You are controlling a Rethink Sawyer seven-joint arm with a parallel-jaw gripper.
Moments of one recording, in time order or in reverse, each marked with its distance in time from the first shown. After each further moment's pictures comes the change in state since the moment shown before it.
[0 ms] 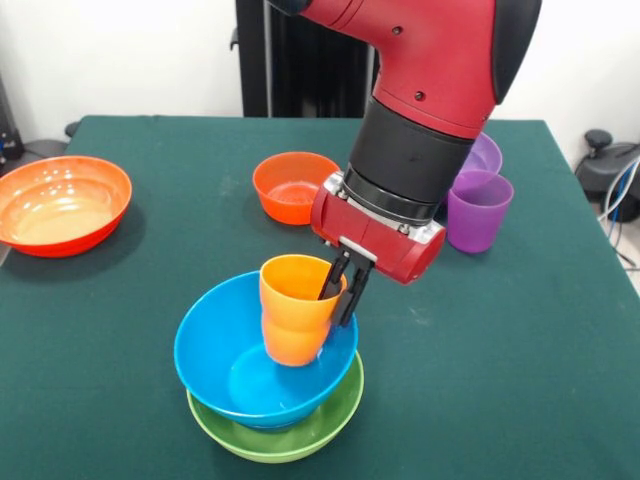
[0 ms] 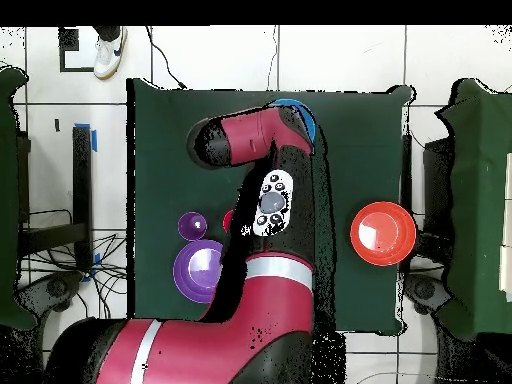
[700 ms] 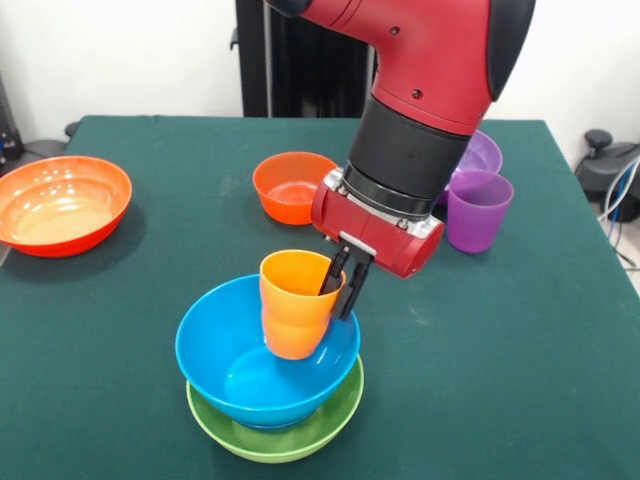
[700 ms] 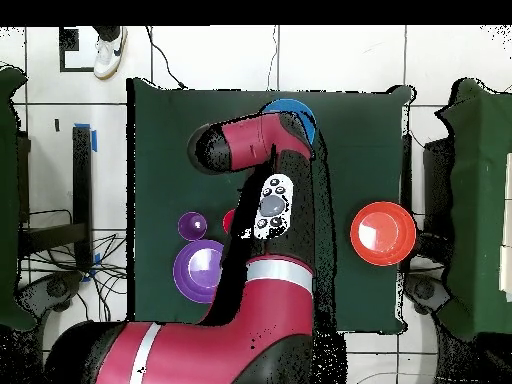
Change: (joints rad) arm 0.000 -0.013 0.000 0.036 0.000 -0.020 0.000
